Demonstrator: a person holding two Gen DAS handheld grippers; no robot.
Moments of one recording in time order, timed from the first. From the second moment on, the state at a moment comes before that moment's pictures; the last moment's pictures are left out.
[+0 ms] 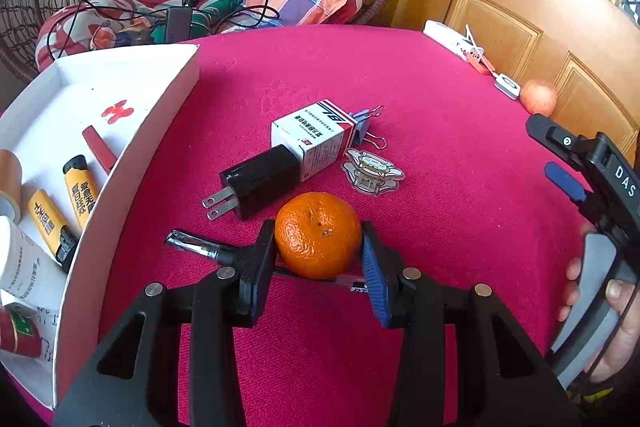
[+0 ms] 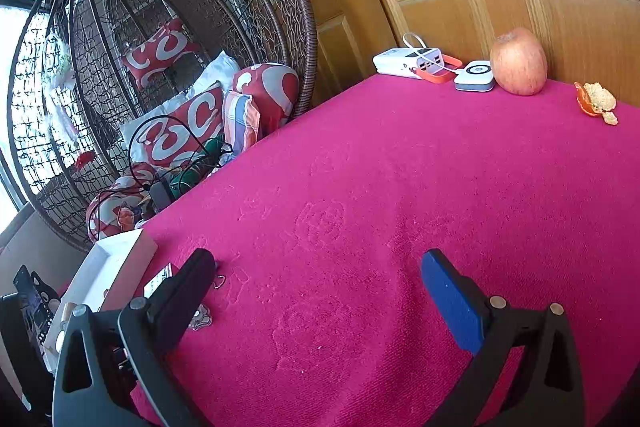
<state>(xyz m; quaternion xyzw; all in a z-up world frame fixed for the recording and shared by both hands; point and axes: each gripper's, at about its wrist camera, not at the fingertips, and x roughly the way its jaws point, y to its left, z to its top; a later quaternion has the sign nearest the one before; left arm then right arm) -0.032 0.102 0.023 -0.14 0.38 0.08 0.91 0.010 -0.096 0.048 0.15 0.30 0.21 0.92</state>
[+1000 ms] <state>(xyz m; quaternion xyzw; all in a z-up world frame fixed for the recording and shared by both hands) -0.078 0.096 0.065 -0.16 0.31 0.06 0.94 0.009 -0.086 0.049 0.13 0.30 0.23 0.92</state>
